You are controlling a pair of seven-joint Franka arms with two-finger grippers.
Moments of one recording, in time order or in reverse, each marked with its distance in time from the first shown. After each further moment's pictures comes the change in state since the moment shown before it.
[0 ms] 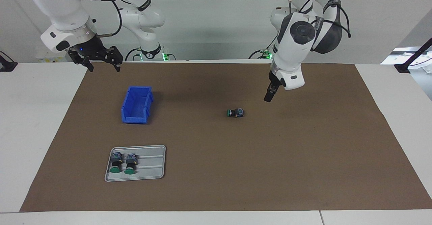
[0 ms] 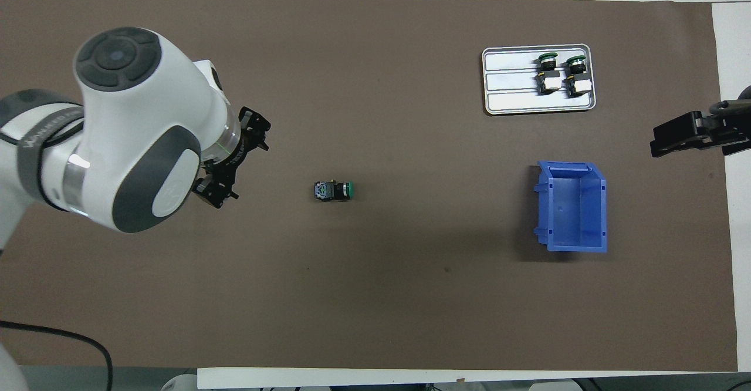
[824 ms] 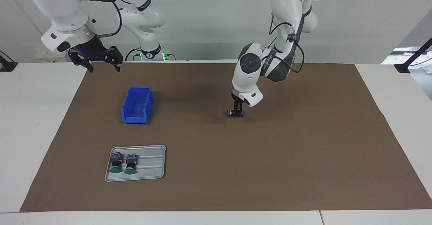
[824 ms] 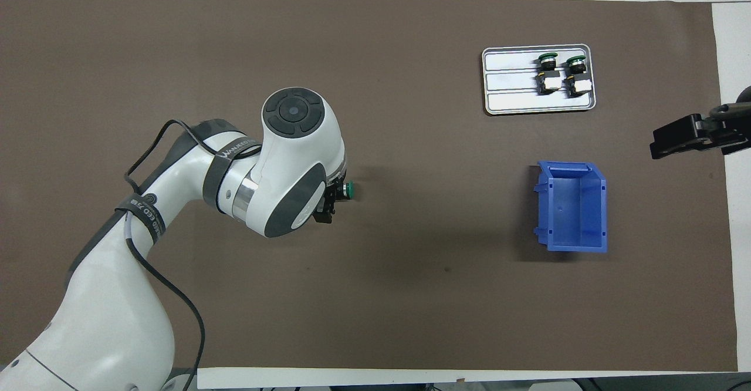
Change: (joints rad) left arm -0.179 0.199 0.001 -0.023 -0.029 0.217 -0.478; right arm 0.000 0.000 0.000 -0.003 0.001 0.001 -0.018
